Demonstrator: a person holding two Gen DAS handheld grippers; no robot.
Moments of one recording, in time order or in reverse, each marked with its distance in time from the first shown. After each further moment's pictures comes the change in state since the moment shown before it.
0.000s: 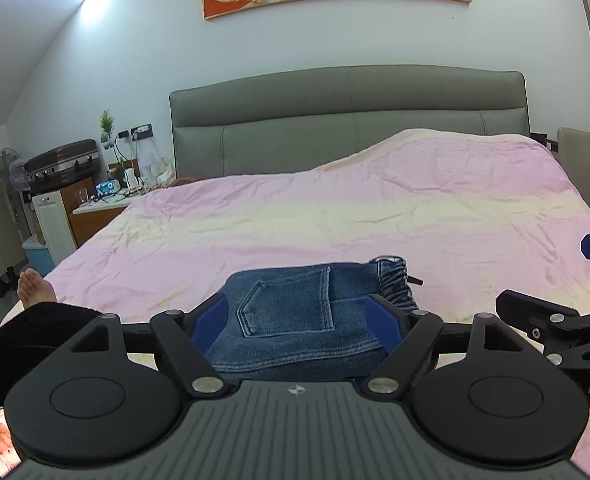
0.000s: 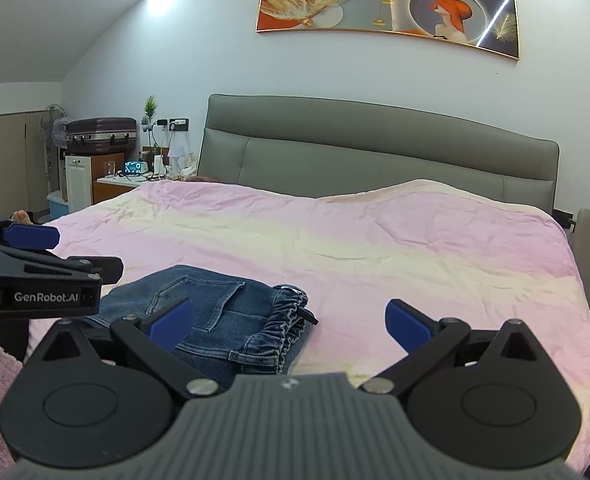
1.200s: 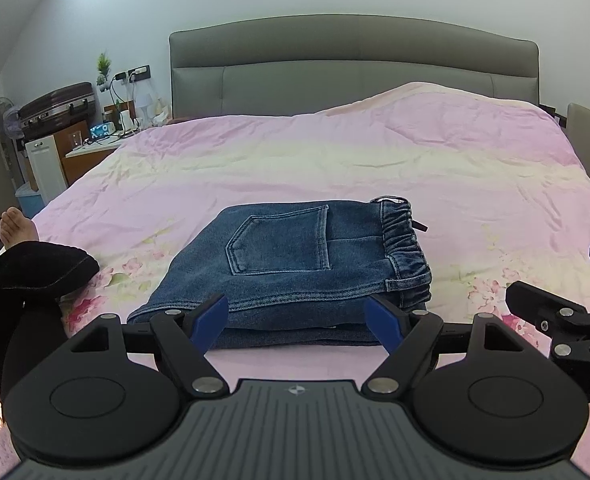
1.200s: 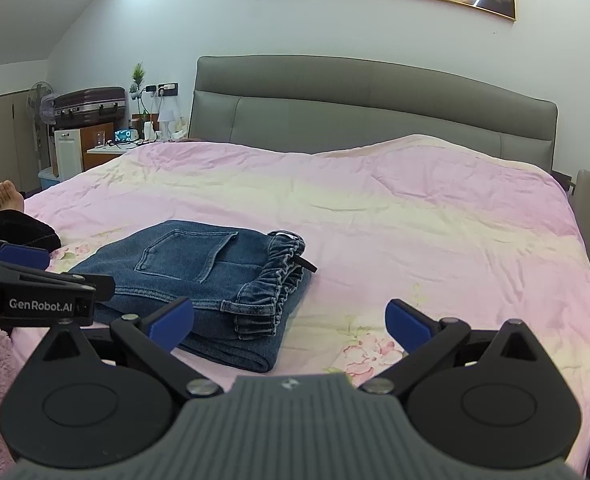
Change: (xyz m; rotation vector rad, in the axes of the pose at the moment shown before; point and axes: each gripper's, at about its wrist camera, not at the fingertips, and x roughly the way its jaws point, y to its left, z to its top) left arm 0.013 0.001 -0.026 -0.052 0.150 -0.016; right arm 0.024 -0.001 -0.028 0.042 0.097 -0.016
